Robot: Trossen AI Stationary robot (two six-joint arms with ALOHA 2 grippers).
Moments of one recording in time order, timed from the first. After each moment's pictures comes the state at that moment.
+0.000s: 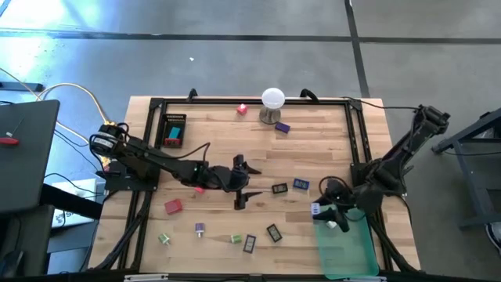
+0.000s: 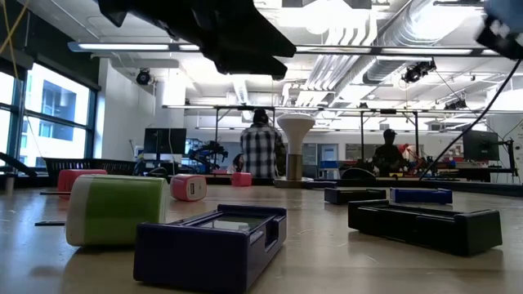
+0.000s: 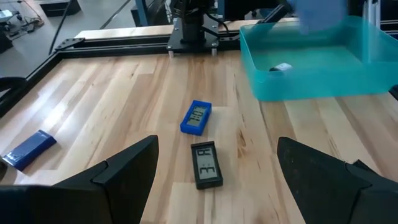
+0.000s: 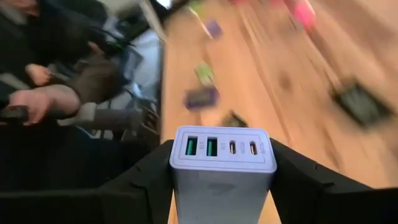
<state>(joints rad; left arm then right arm) -0.24 1.58 0.91 0.35 -0.32 -0.05 0.82 0.92 0.58 -0.21 0.46 0.97</state>
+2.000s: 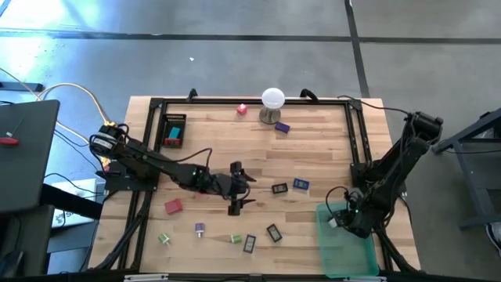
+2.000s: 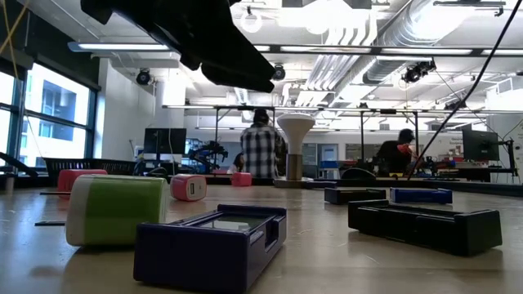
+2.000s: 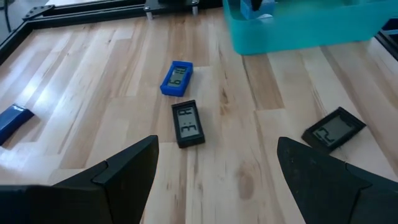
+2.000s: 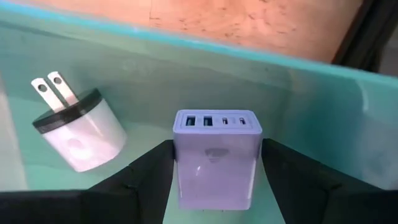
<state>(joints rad) -0.29 1.58 0.91 0.21 -0.31 -0.06 1.02 1.22 0.58 -0.79 -0.08 2.38</state>
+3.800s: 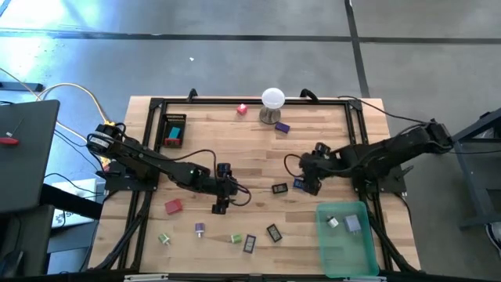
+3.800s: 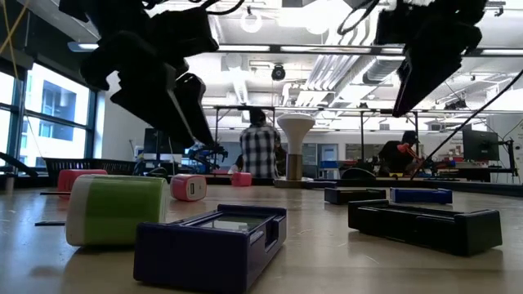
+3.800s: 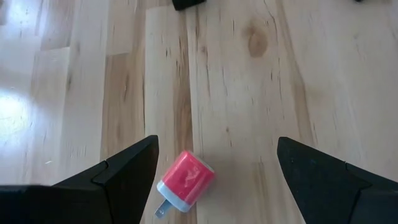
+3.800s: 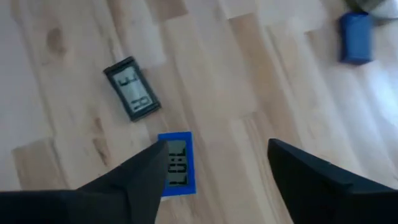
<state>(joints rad) -0.29 1.55 0.91 -0.26 -0.26 -0.11 0.20 1.24 0.86 -0.78 0.30 0.47</state>
